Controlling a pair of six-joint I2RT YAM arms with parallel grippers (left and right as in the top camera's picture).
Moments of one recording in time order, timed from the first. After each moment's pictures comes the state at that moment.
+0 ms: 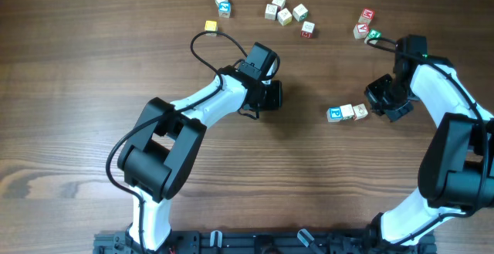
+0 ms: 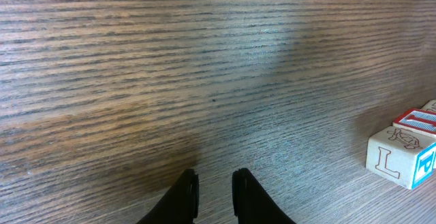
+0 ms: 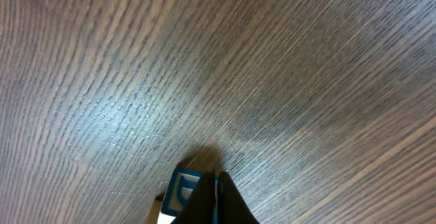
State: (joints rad) left arm -0.58 2.06 1.32 -0.43 0.31 -0.58; right arm -0.16 1.85 1.18 -0.85 -0.07 0.85
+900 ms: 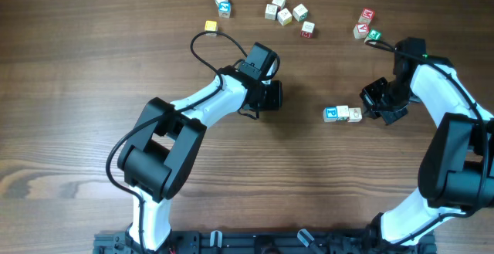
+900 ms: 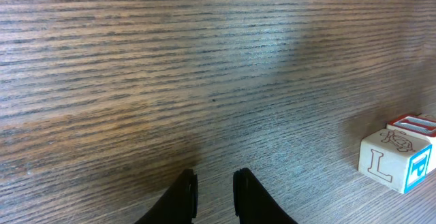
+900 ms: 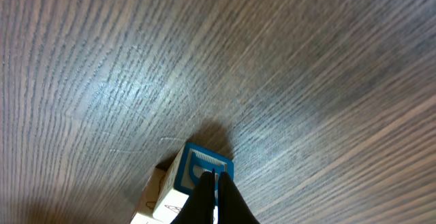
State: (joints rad) left arm -0.58 2.06 1.32 -0.43 0.31 -0.58; right arm -0.16 1.85 1.18 -0.92 -0.19 0.86
